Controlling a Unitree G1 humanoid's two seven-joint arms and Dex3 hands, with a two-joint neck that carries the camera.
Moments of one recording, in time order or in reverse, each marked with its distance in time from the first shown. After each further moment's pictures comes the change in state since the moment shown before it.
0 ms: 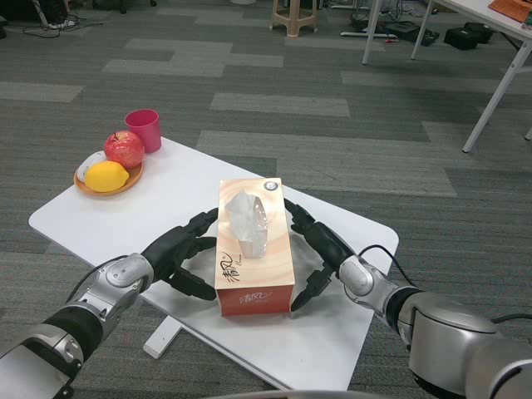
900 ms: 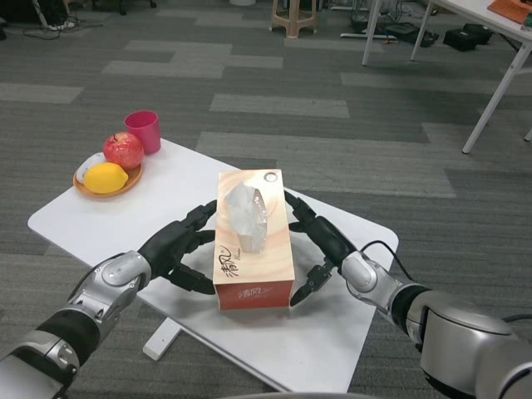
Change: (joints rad) left arm 0.034 0.012 0.069 -0.099 -0.002 0.012 -0.015; right arm 0.002 -0.051 -0.023 -0.111 0.000 0.002 0.000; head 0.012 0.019
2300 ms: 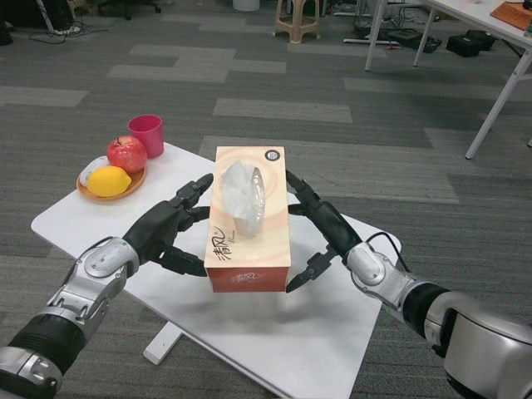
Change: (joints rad) left arm 0.084 0.052 0.154 -0.315 0.044 0.078 -0.021; right arm 0.019 -0.092 -0.101 -0.236 0.000 0.004 0.009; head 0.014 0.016
